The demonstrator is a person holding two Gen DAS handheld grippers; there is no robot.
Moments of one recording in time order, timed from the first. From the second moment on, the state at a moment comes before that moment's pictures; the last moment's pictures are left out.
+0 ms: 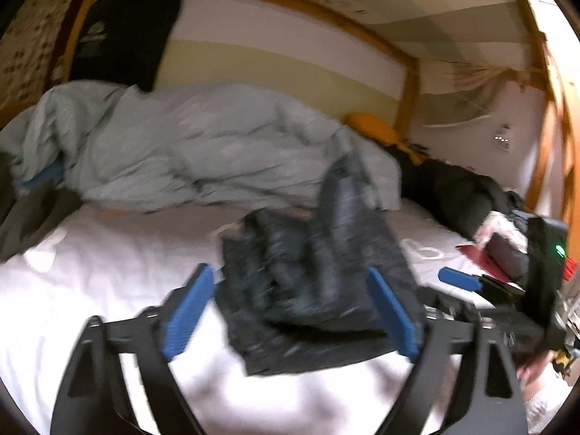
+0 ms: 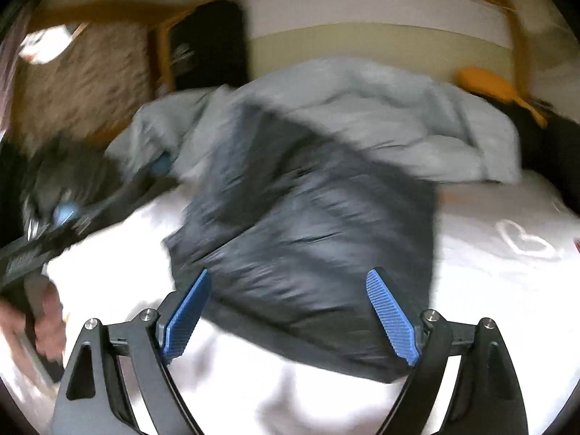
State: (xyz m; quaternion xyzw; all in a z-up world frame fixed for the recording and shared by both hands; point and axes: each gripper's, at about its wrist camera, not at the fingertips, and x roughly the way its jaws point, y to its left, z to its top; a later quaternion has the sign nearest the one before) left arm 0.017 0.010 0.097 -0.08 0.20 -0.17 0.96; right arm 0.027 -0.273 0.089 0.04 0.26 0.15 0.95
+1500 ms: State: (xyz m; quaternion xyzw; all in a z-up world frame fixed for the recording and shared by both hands) left arm 0.122 0.009 -0.009 -0.03 0.34 -0.06 0.94; right arm 0.104 -0.345 0.010 0.16 0.41 0.09 0.89
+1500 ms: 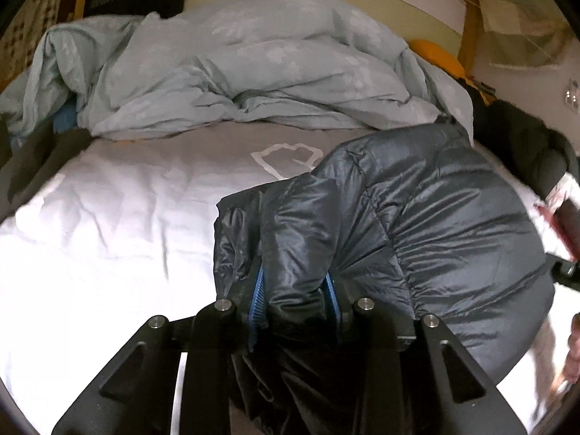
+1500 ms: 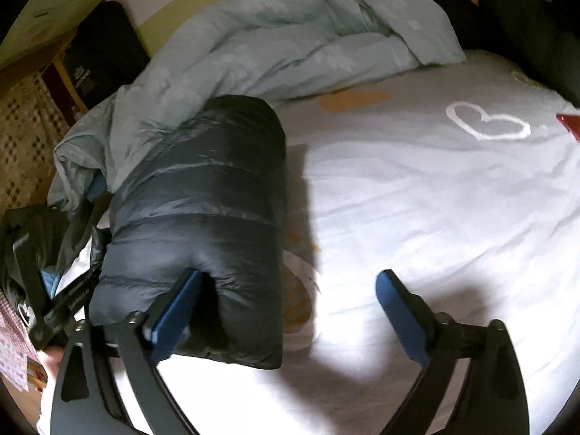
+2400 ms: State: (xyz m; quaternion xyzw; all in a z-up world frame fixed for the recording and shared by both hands) left arm 0.118 0.053 -0.043 -0.33 0.41 -0.18 0.83; right arm 0.106 -0.338 0.001 0.24 0.39 0.15 0.87
